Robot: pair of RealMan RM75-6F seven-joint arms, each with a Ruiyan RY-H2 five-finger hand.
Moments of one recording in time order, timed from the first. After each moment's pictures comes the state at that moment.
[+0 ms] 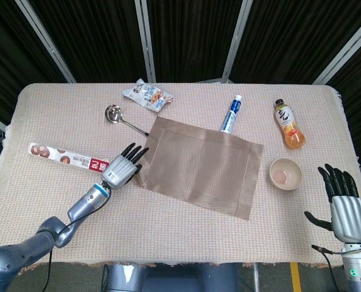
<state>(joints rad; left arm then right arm) -0.77 -1.87 0.00 -0.68 1.64 1.07 -0.05 0.11 -1.09 0.07 -1.78 -1.45 1.53 -0.10</state>
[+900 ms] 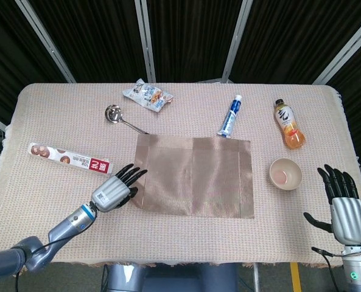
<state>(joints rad) -0.68 -1.59 0.12 -1.20 1.69 1.16 0.03 0.09 -1.08 0.07 -1.80 -1.48 1.54 -0.10</state>
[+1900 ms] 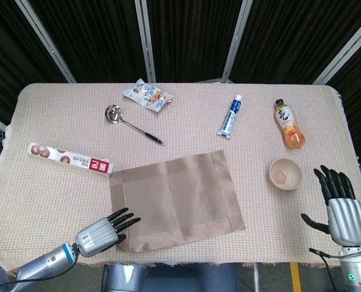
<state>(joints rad) -0.58 -1.38 0.34 -1.46 1.90 1.21 0.16 0.09 -1.08 0.07 -1.81 -1.51 1.54 -0.12</state>
